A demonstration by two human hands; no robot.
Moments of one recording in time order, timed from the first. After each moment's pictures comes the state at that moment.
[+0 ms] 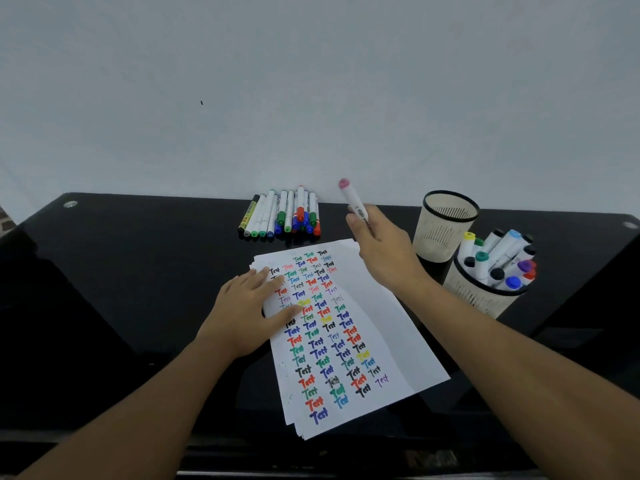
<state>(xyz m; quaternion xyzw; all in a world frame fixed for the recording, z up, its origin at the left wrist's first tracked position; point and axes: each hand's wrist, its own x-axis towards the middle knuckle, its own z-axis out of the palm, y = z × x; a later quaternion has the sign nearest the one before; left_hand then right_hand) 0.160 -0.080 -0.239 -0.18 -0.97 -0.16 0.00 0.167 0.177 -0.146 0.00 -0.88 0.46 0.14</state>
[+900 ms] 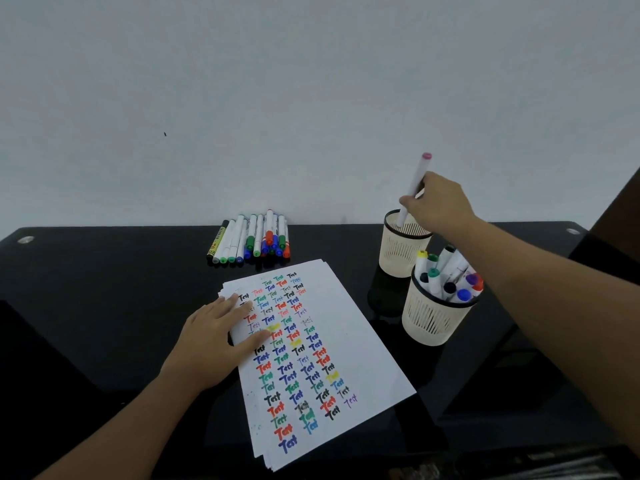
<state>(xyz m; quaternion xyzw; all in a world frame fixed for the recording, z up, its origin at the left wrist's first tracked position) 0.157 -0.081 -0.241 -0.18 -0.97 -0.18 0.00 0.127 0.318 -0.066 -0.16 -0.94 0.23 0.19</state>
